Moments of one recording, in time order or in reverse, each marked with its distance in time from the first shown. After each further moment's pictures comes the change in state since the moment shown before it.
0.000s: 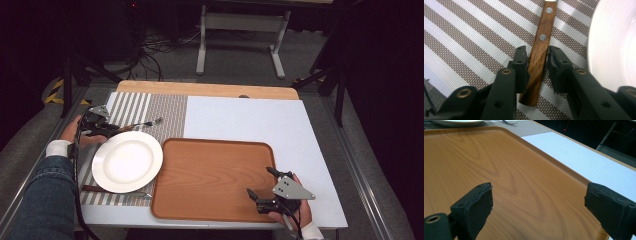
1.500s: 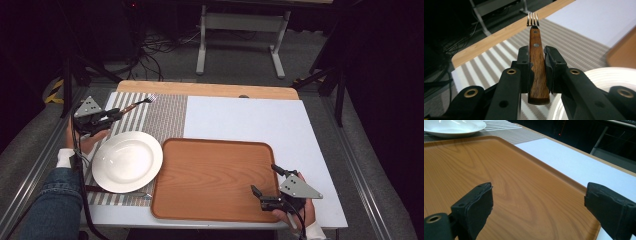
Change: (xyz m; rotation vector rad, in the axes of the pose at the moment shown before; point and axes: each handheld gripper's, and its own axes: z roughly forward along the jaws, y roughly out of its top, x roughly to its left) left arm -0.063 0.023 -0.048 -0.472 0.263 -0.075; right arm -0.008 0.003 -0.008 -0.045 -0.026 0.040
